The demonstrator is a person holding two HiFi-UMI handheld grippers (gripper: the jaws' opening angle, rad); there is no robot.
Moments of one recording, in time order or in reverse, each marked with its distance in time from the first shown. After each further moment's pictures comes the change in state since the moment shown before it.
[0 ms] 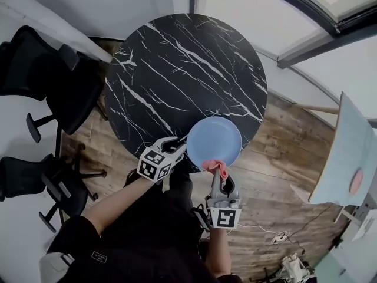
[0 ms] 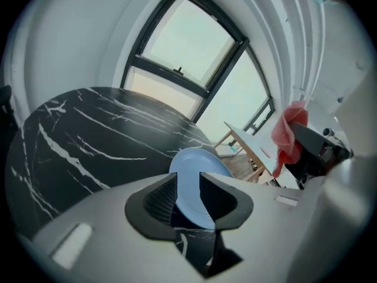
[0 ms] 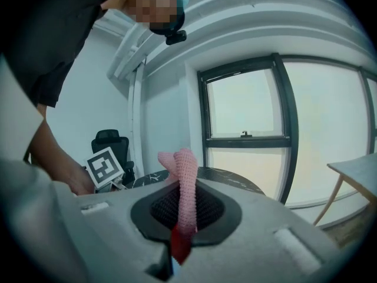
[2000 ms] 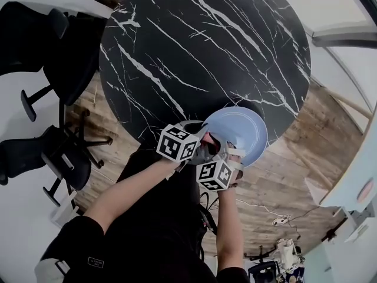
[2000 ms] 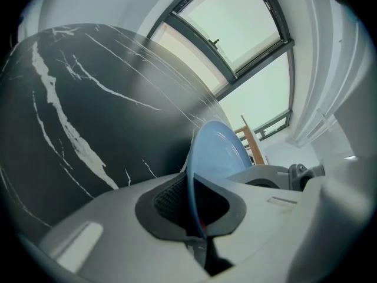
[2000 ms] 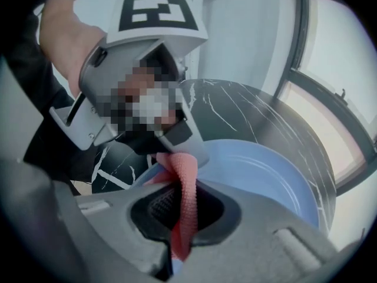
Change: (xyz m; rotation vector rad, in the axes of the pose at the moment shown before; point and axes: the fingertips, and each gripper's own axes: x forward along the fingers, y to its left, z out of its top) left arm 0.093 0.044 -0.063 -0.300 0.185 -0.011; right arm 0.103 0.080 -0.246 -0.470 0.783 0.470
